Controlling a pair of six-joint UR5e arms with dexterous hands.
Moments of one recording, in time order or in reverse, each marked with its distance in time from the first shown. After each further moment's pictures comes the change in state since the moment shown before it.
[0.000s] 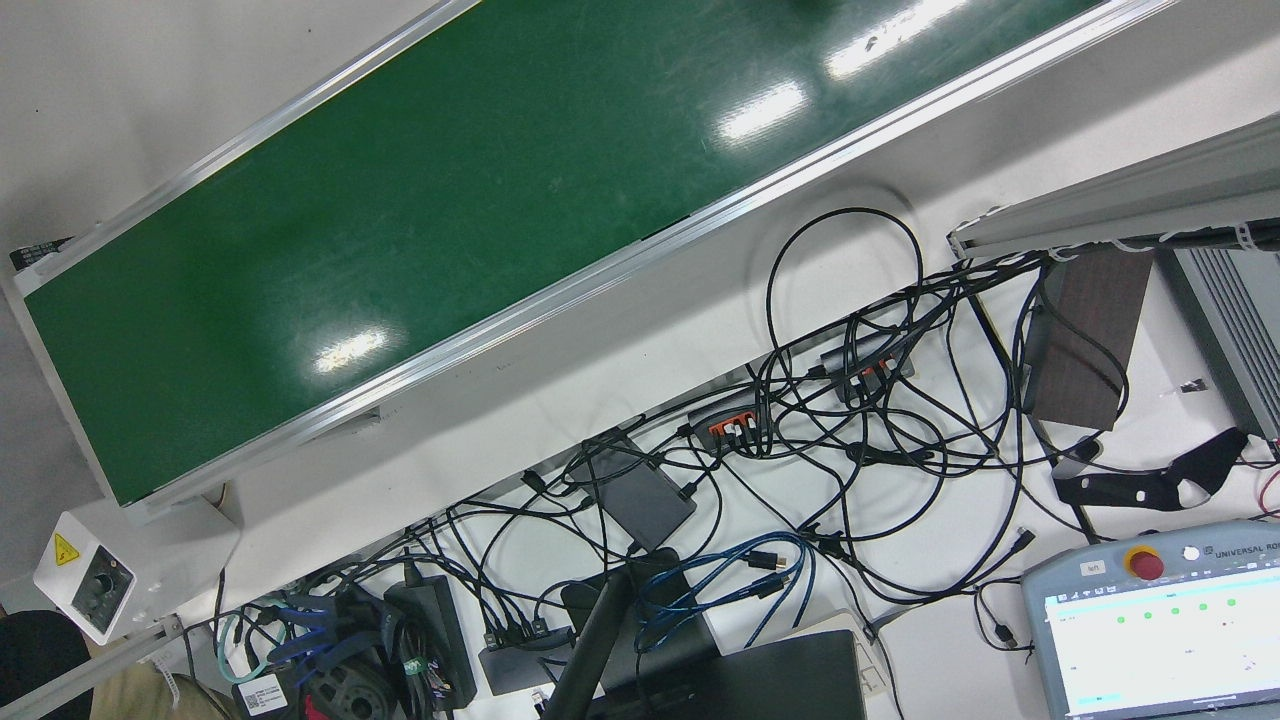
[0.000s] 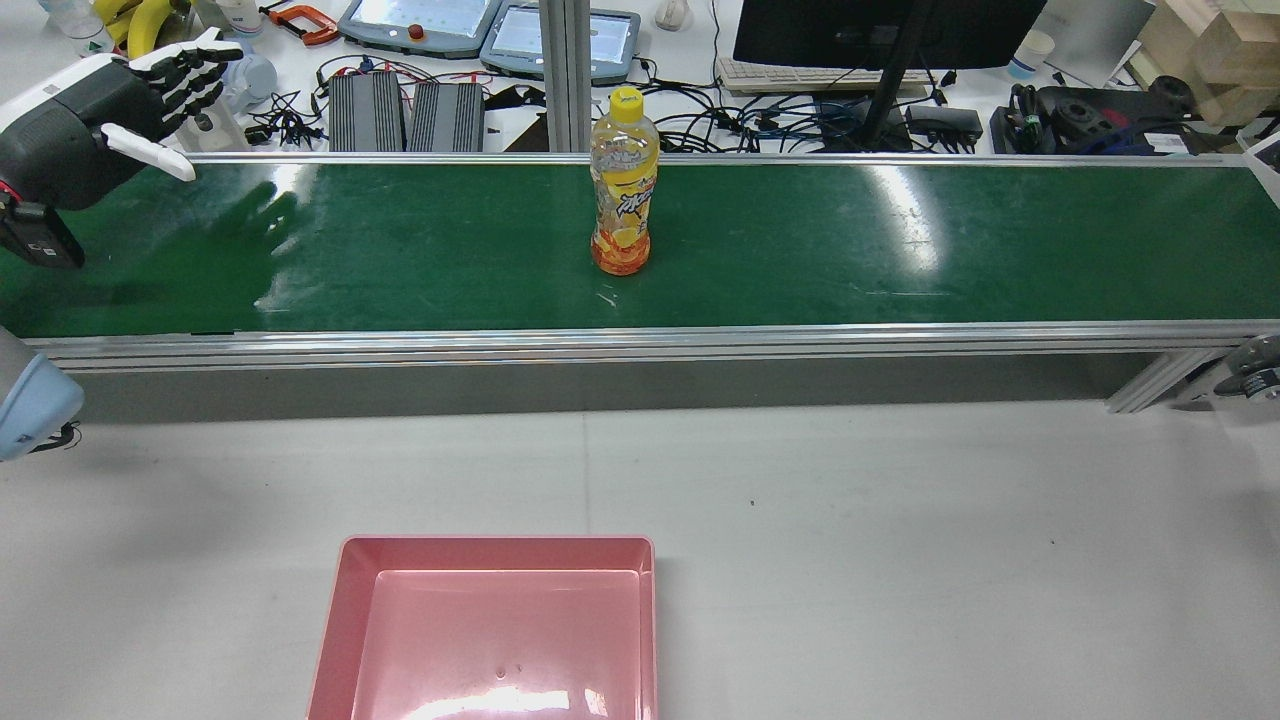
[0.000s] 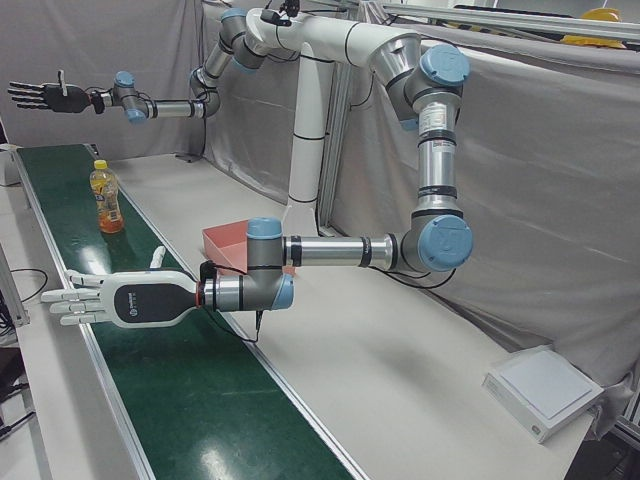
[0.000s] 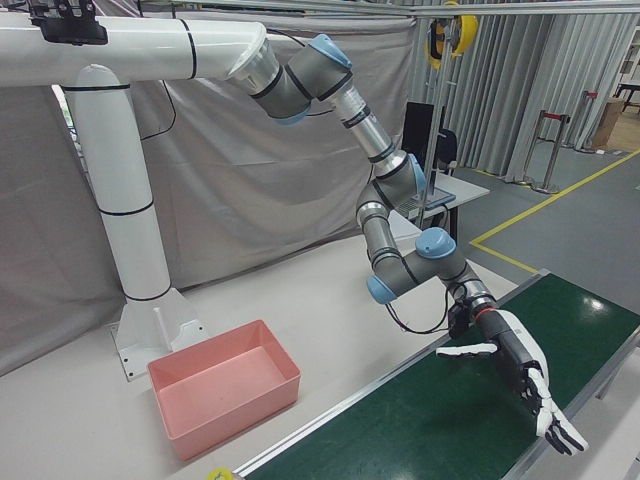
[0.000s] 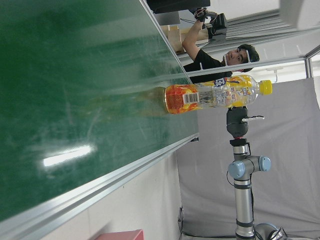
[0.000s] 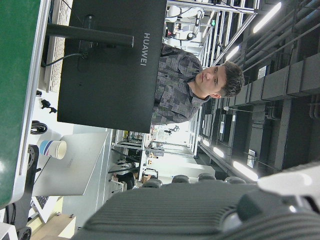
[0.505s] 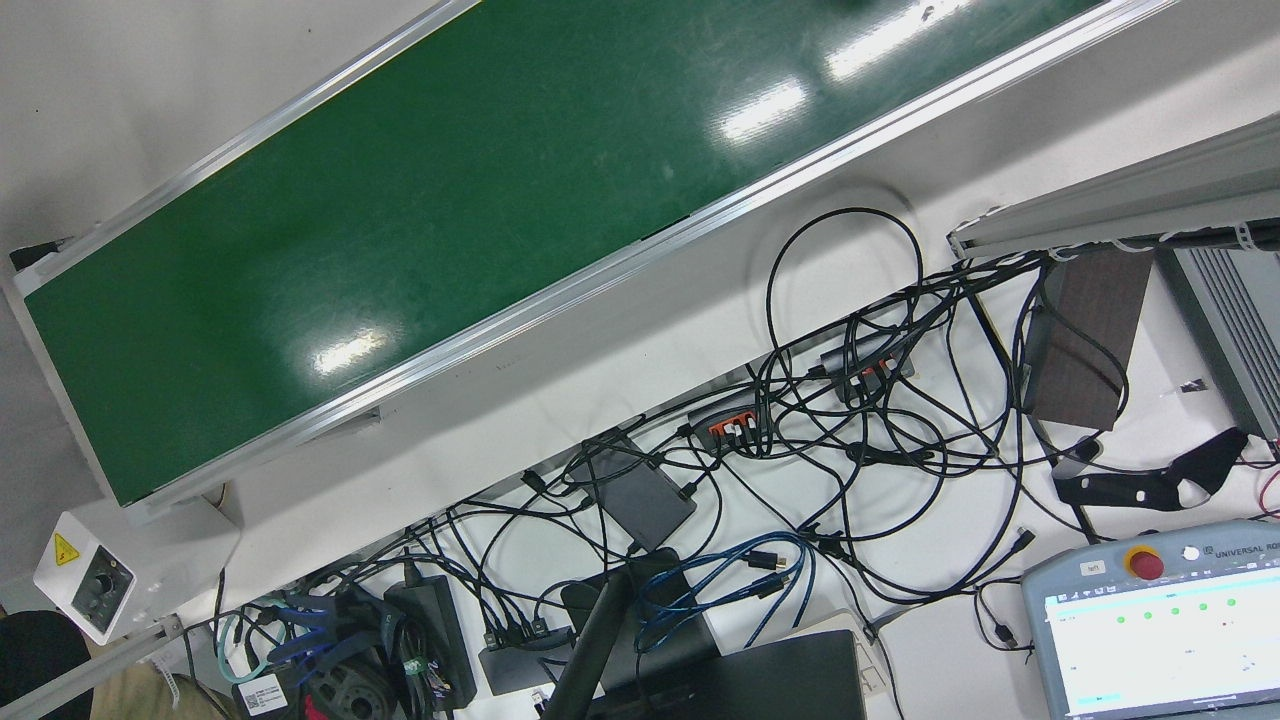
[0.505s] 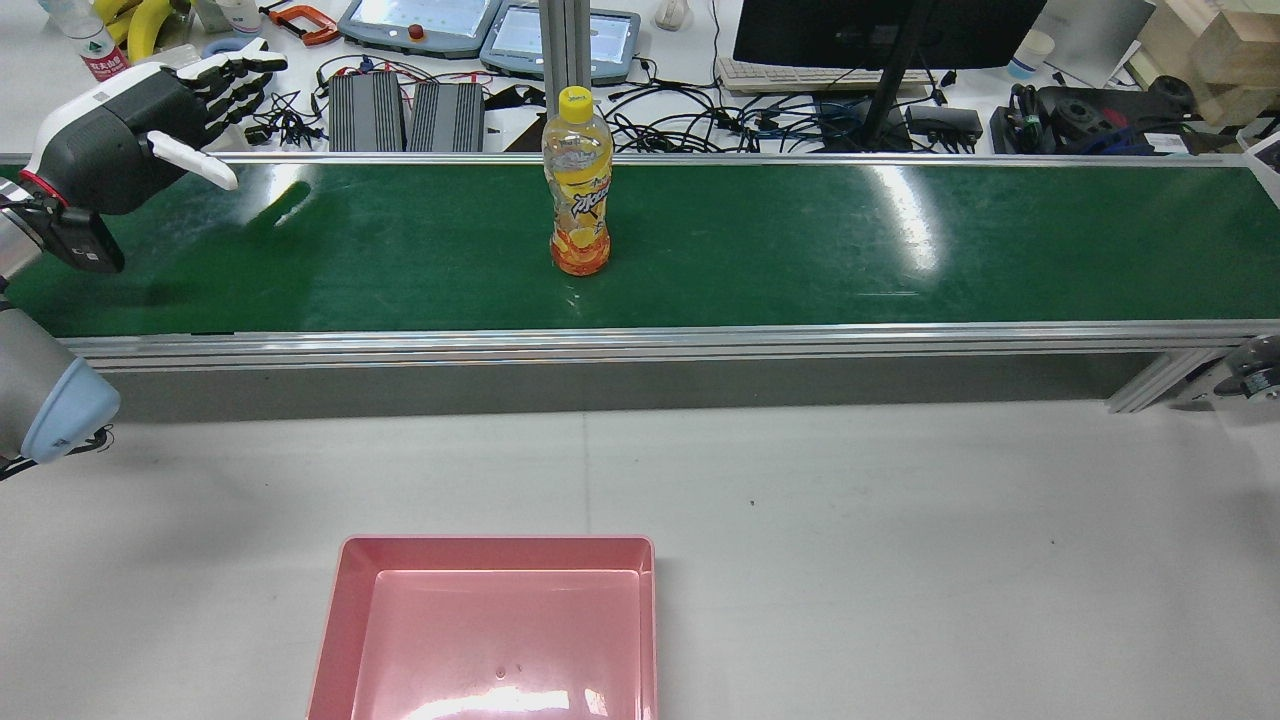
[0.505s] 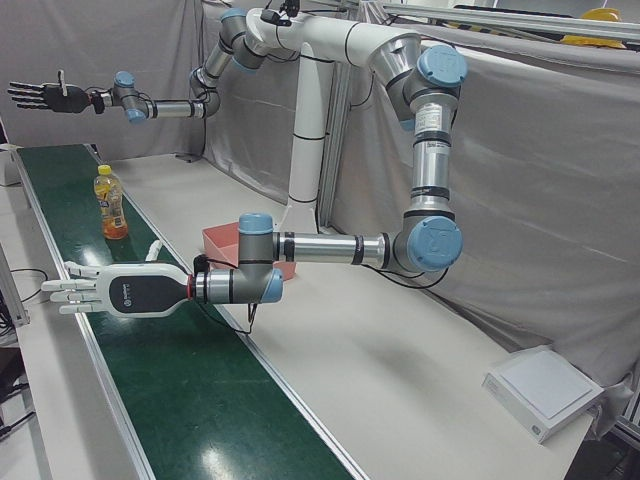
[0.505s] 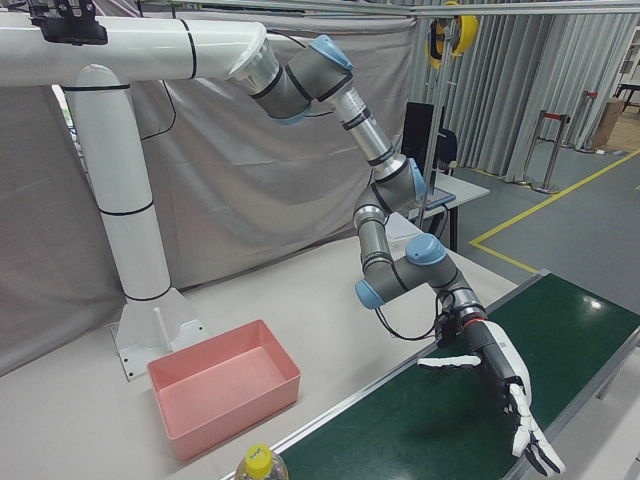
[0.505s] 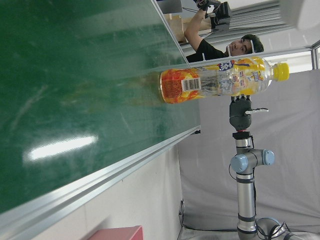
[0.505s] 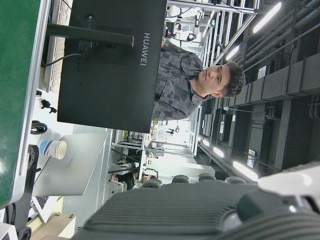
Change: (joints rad) left arm 0.037 -0.035 0.000 0.025 -0.001 0.014; right arm 0.000 0.000 0.000 0.000 0.000 0.000
